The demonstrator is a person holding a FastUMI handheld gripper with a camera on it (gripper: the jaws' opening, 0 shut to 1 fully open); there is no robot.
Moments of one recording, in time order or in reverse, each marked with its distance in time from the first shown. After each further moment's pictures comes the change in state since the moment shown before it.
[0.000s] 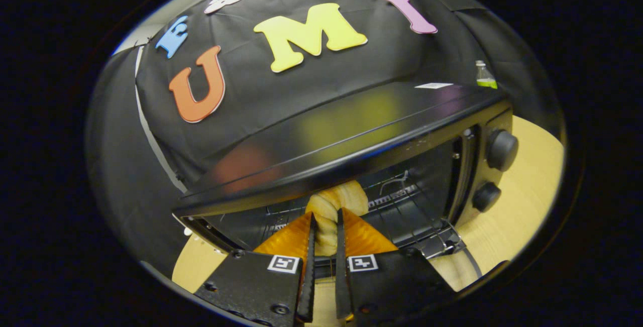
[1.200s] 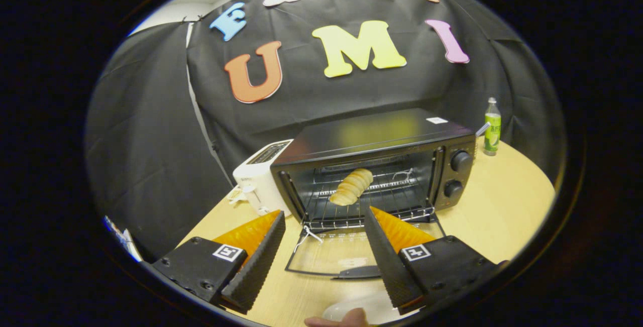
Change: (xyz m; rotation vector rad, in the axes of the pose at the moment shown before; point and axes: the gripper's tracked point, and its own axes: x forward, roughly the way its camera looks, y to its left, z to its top) arm -0.167 0.044 -0.024 -0.244 0.027 0.092
